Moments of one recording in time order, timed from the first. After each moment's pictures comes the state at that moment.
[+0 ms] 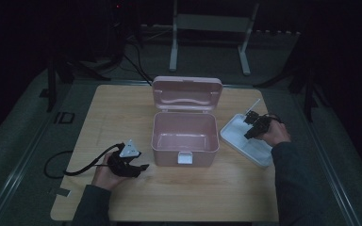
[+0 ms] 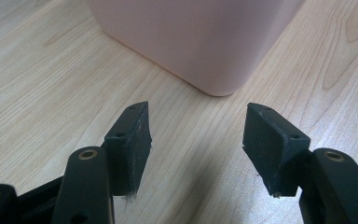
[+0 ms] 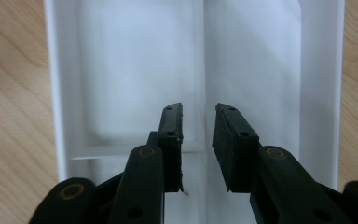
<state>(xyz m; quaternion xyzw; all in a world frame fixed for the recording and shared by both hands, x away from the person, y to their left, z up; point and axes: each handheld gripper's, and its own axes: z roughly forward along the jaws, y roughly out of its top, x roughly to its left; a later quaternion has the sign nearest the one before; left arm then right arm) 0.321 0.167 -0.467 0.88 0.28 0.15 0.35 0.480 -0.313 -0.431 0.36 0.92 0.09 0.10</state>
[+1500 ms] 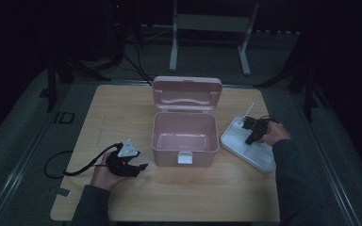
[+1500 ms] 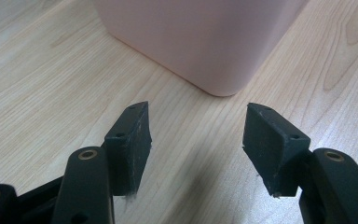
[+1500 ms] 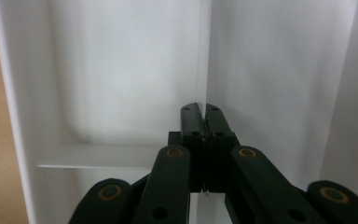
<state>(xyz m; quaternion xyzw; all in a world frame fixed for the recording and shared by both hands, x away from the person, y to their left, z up) 0.320 0.170 -0.465 0.88 0.28 0.15 0.35 0.478 -0.310 -0.443 0.30 0.95 0.04 0.03</state>
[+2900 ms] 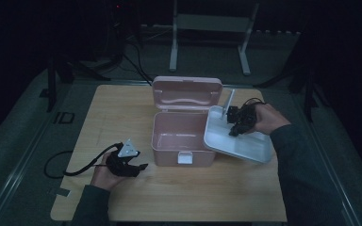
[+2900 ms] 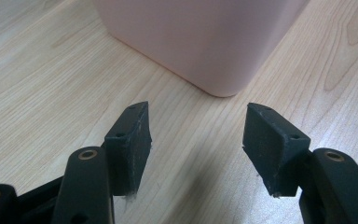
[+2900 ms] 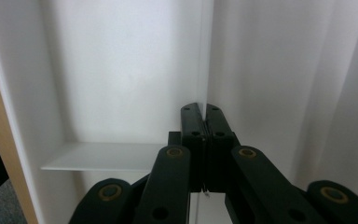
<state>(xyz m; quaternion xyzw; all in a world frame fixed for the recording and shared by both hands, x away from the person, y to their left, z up) 0.320 0.169 -0.465 0.88 0.28 0.15 0.35 0.422 -0.210 -0.317 0.09 0.99 0.05 0.05</state>
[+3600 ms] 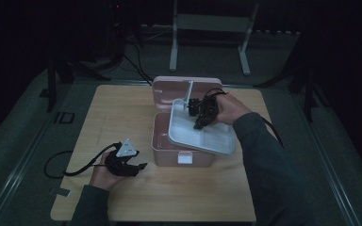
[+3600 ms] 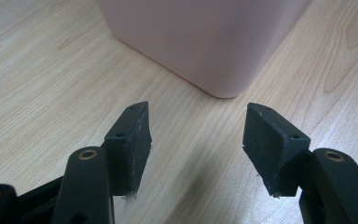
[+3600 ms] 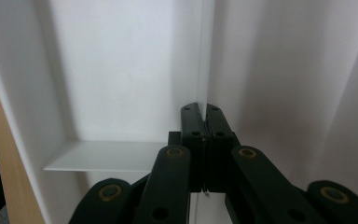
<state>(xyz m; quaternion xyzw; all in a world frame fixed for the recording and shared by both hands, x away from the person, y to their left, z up) 0.319 0.173 -0.463 0.88 0.29 0.16 0.36 0.431 -0.105 -0.302 0.02 1.00 0.08 0.05</state>
